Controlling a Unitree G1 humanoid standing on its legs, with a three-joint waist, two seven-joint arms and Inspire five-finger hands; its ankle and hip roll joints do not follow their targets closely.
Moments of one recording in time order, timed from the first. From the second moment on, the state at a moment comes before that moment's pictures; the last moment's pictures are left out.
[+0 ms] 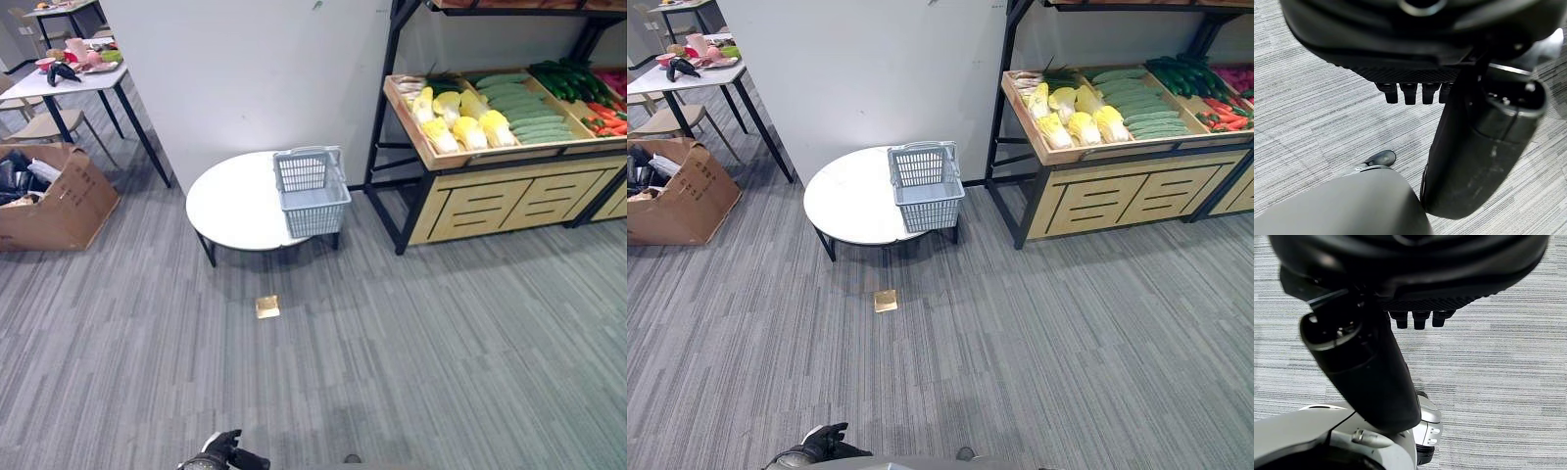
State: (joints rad) left arm -0.04 0.20 -0.26 1.29 -0.04 0.01 0.02; right arm 0.05 -0.25 0.24 1.35 0.05 0.02 0.00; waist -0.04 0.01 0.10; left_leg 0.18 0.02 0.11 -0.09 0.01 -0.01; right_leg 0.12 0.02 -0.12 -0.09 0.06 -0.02
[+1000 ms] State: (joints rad) left arm -0.04 0.20 -0.24 1.29 -0.04 0.01 0.01; right arm 0.05 -0.25 0.24 1.35 0.05 0.02 0.01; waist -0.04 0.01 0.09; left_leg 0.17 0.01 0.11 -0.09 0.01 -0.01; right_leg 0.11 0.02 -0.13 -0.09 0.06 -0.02
